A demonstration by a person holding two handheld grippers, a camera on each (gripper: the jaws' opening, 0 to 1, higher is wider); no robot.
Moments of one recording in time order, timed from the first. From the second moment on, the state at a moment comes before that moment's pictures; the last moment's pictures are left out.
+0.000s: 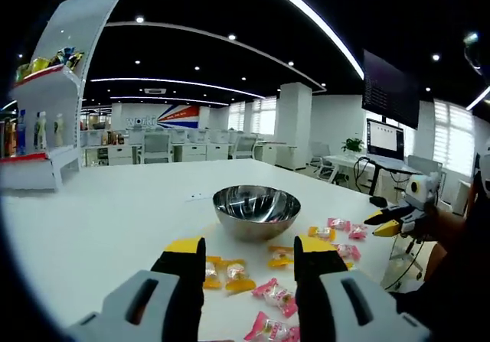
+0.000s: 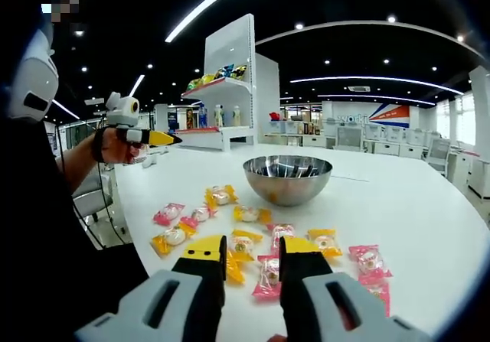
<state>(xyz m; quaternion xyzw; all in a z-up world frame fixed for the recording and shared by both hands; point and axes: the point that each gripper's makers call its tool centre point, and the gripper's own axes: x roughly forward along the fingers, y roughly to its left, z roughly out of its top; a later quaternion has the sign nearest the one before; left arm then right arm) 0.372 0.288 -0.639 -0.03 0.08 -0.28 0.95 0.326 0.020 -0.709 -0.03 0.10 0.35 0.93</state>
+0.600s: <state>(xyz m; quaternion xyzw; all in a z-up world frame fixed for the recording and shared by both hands) 0.323 0.301 -0.672 -0.06 0.07 -0.29 0.95 0.331 0.004 -0.701 0.00 0.10 0.32 0.94</state>
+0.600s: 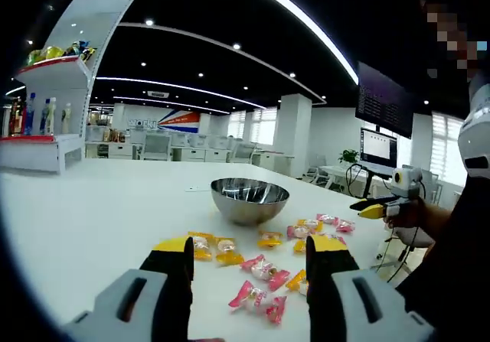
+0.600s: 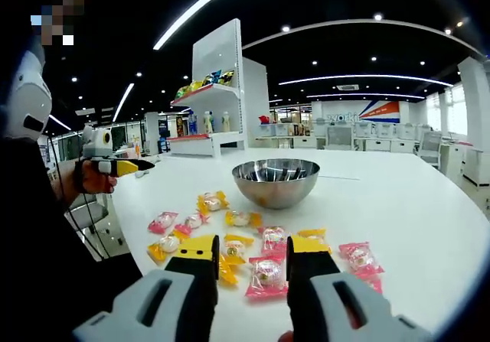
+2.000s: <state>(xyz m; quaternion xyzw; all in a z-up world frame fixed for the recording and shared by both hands) 0.317 0.309 -0.669 -0.05 0.08 -0.29 0.95 0.431 -0.083 -0.764 -0.10 0.24 0.23 0.94</state>
